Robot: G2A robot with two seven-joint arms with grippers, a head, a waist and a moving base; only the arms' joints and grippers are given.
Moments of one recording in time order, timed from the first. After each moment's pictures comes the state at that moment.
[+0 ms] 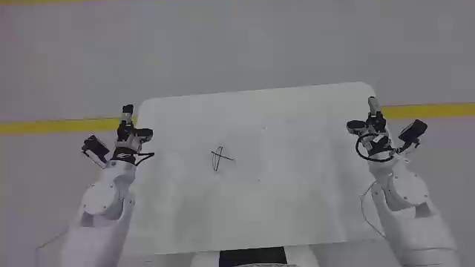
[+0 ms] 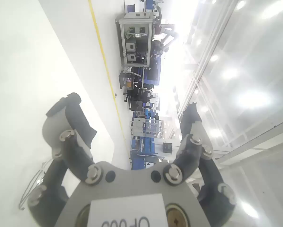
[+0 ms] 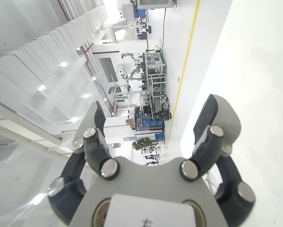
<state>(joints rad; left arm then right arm) 1.73 -1.15 -1.60 -1.80 -0.42 0.00 0.00 -1.73 -1.15 1.60 -1.80 0.42 0.00 0.00</state>
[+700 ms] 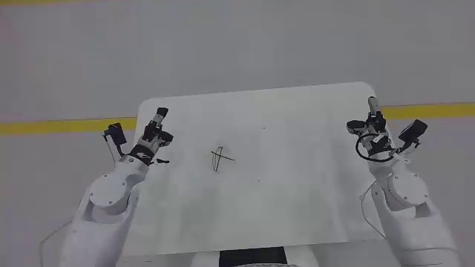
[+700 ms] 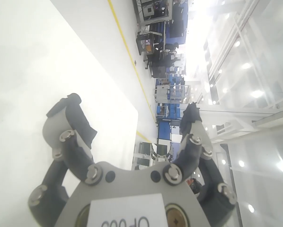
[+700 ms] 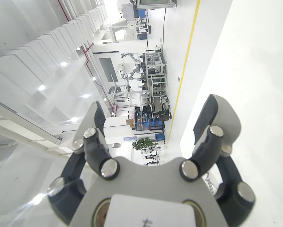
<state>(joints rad) 1.68 -1.13 -1.55 -1.85 -0.20 0.13 -0.26 -1.73 -1.15 1.60 -1.80 0.42 0.00 0.00</state>
